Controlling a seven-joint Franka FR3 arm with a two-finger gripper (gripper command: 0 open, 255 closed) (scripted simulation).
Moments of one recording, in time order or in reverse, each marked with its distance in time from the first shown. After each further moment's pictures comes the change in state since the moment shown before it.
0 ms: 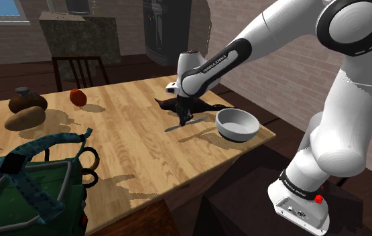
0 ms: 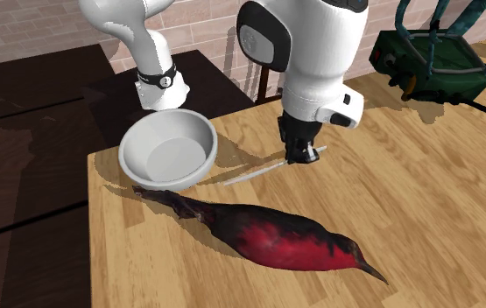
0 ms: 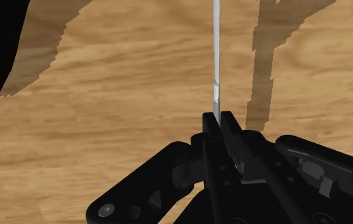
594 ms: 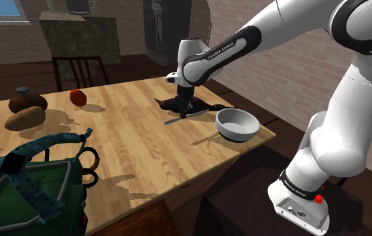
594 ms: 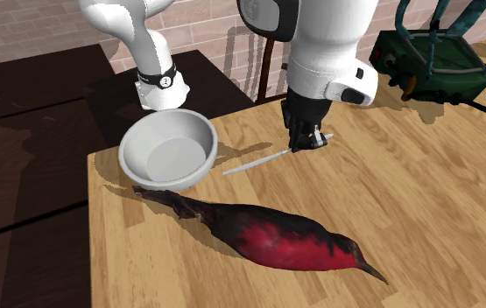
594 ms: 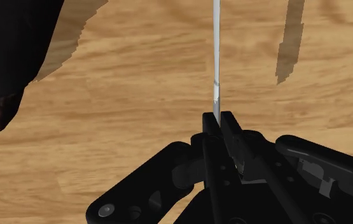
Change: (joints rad) arm 0.003 -0.076 -0.001 0.039 -0.014 -0.114 0.014
